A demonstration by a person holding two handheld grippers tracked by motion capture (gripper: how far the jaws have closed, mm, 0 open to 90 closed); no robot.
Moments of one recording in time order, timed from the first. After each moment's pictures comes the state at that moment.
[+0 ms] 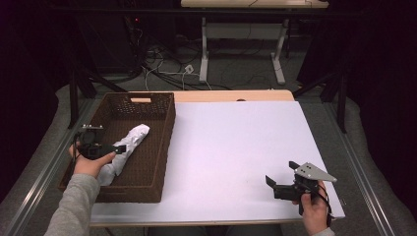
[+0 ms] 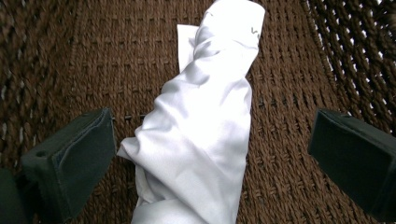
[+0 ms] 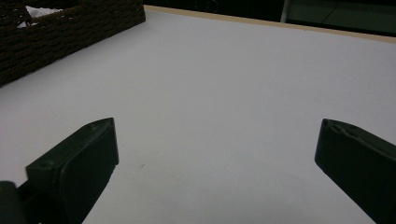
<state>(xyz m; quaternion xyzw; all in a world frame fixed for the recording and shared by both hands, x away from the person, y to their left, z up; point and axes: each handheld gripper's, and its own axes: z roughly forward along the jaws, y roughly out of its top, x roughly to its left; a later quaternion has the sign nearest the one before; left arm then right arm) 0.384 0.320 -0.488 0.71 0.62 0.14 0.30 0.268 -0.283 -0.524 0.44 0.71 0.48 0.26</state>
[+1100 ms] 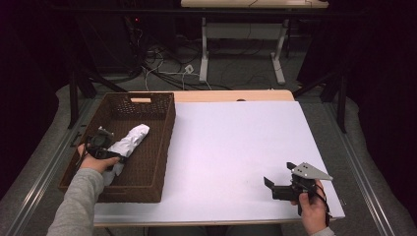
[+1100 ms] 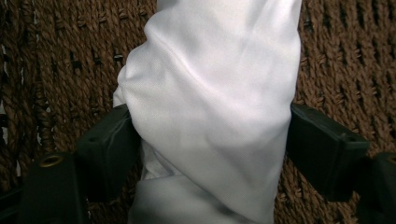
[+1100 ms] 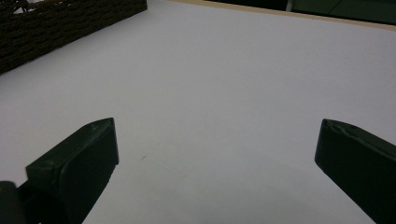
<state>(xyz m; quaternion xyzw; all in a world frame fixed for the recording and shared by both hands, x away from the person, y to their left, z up) 0.400 0.315 -0.515 0.77 0.62 0.08 0.16 0.272 -0.280 -0.529 0.44 0.73 0.47 0.25</state>
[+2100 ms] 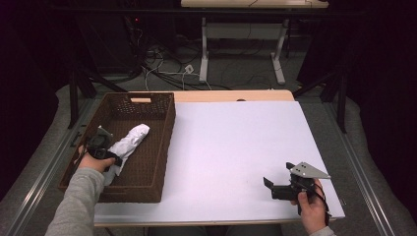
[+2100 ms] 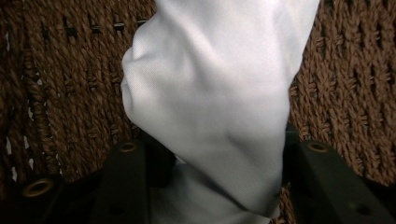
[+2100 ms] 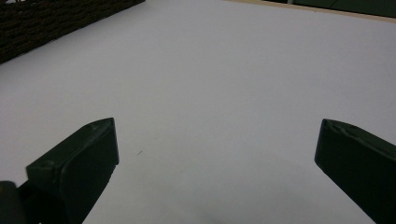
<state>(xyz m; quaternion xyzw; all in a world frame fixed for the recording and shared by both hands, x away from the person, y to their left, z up) 0.404 0.321 -0.517 0.75 0.64 0.03 0.14 0.275 -0.280 -0.532 0.44 0.73 0.46 0.24</state>
